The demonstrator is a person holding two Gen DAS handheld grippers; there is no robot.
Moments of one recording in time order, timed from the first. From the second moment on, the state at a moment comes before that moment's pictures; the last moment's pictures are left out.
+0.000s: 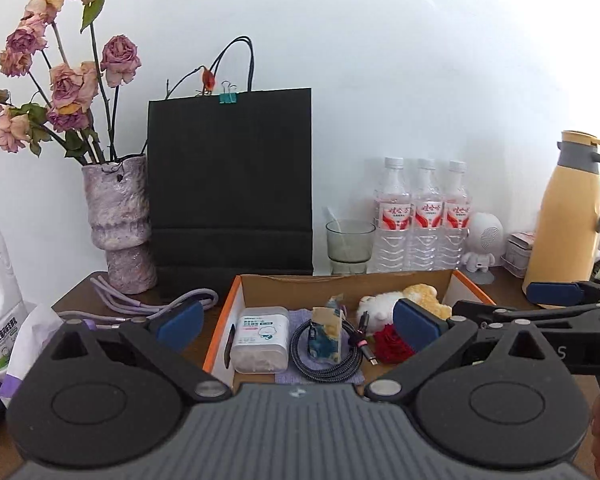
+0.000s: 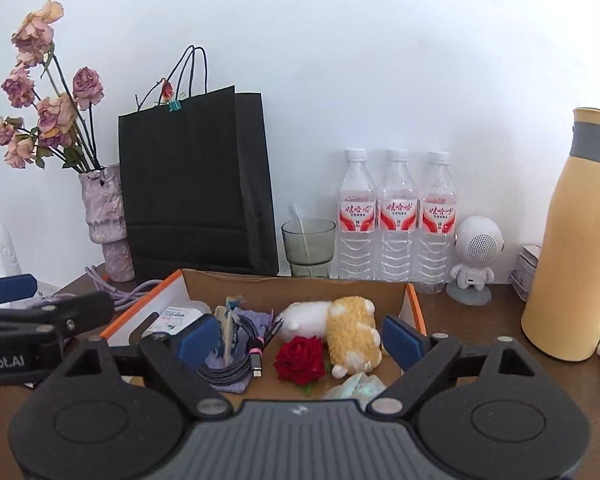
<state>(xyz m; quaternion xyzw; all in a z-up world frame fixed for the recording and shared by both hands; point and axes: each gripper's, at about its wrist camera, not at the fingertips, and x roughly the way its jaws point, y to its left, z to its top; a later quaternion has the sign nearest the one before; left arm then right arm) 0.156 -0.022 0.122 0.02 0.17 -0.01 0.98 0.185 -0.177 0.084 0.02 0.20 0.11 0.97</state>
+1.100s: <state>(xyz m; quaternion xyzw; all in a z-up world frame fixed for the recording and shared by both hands) 0.090 0.042 0.050 0.00 0.28 -0.04 0.96 0.110 -0.110 0.005 -0.03 0.30 0.19 0.93</state>
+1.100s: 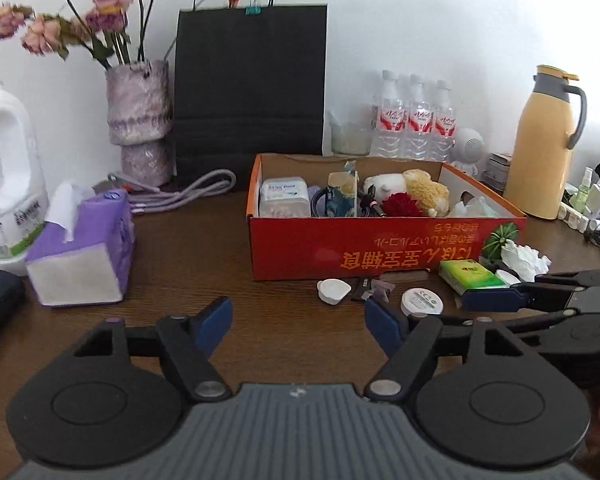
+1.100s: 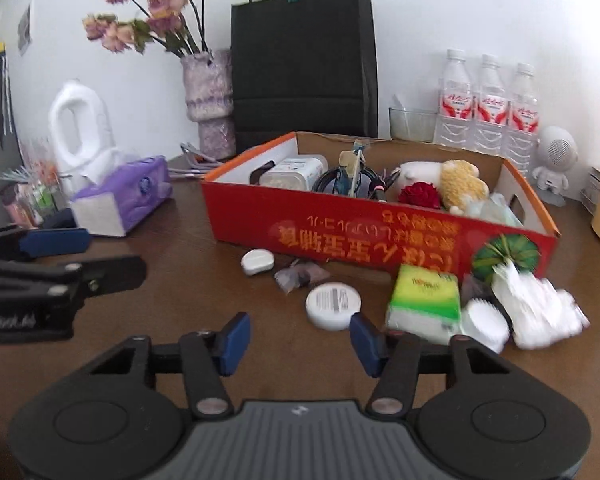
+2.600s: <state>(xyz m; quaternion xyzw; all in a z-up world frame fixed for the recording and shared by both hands) 0.062 0.007 0.071 0.01 0.18 0.03 0.98 0.063 -0.138 0.034 -0.04 0.18 0.15 0.97</state>
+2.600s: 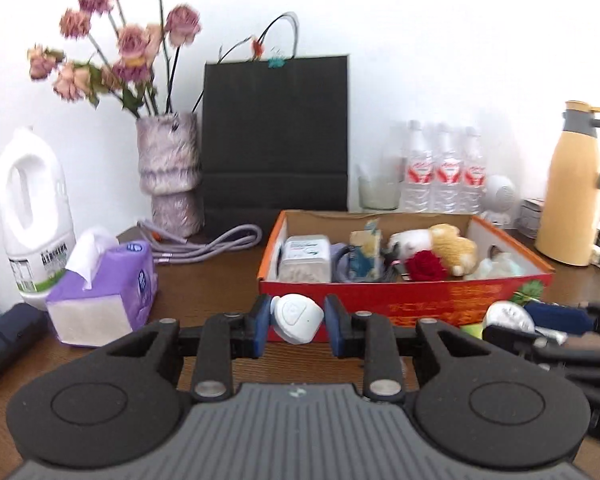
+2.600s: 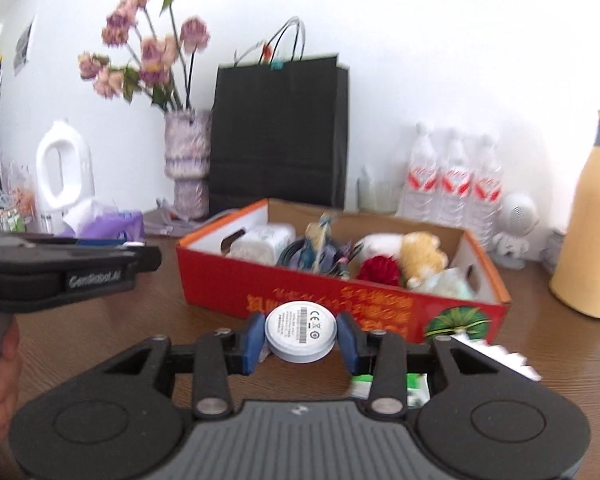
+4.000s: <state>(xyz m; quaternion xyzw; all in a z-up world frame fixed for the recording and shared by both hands) 0.307 0.012 0.123 0.04 0.44 -0.09 0.89 0.315 -0.191 0.130 0.07 0.43 0.18 0.88</state>
